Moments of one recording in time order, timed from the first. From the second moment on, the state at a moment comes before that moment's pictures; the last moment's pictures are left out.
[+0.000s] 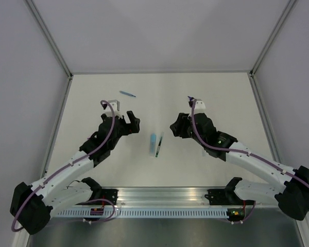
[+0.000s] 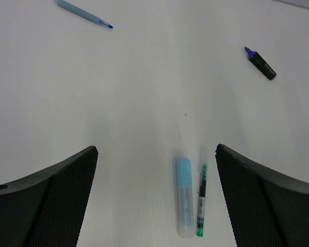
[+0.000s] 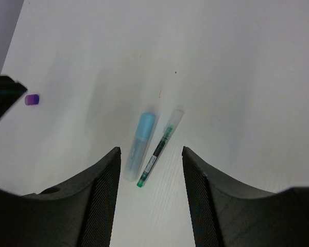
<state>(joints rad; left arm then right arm) -0.65 0.91 0.58 -0.02 -0.37 -0.48 0.78 1.15 0.84 -0.18 0.25 0.60</state>
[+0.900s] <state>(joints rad) 0.19 1.45 1.14 -0.47 0.15 -0.53 0.78 1.02 0.61 0.04 0.11 0.62</state>
